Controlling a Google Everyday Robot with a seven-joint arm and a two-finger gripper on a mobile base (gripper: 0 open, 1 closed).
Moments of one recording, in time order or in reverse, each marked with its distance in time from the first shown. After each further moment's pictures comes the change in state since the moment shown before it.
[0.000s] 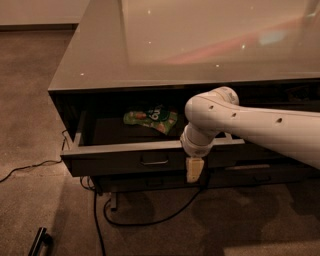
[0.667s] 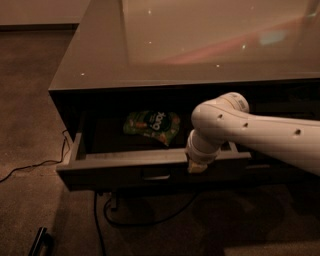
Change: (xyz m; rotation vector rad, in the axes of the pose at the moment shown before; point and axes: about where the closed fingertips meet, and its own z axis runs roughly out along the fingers) arm 0.012 0.020 -0.012 0.045 0.003 0.031
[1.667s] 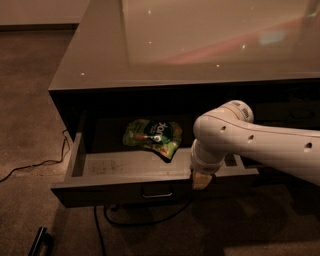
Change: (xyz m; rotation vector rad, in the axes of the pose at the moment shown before) arm 0.009 0.032 -0.005 -0.001 0.042 0.052
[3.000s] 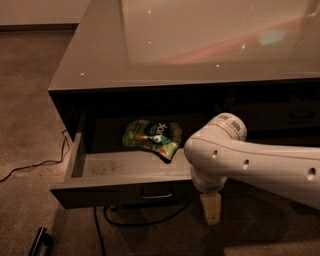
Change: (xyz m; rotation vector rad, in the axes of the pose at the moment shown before) arm 0.007 0.058 -0.011 -0.044 0.144 -0.143
